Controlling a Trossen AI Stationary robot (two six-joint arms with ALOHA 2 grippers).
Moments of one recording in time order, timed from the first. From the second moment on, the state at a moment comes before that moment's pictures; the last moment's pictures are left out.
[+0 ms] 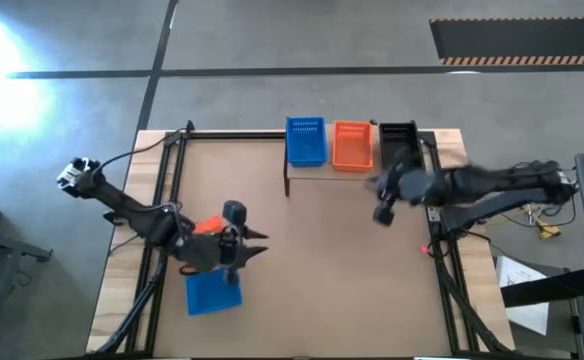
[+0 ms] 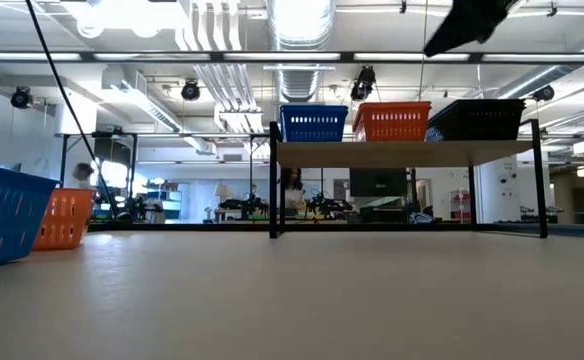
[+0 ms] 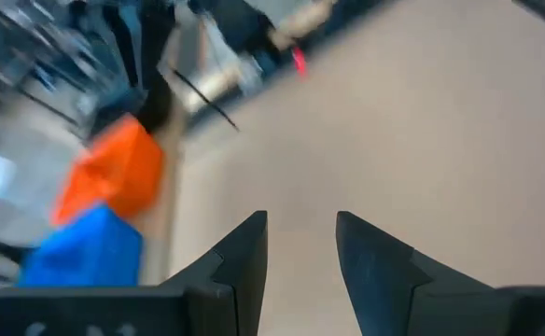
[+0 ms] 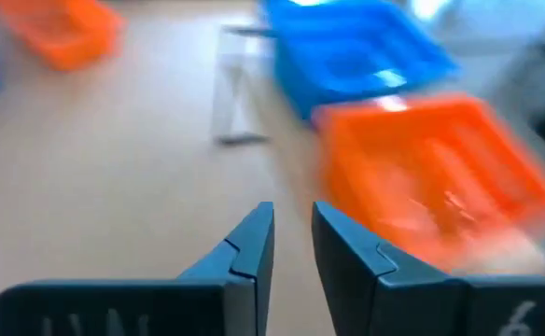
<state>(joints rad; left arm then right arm) -0.52 1.26 1.15 -0.45 -0.64 0.26 0.11 0.98 1.00 -0.72 0.49 0.14</state>
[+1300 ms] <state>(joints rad) -0.84 1.87 1.37 -1.51 0.20 0.04 0.57 1.31 0.44 0.43 0.99 0.09</state>
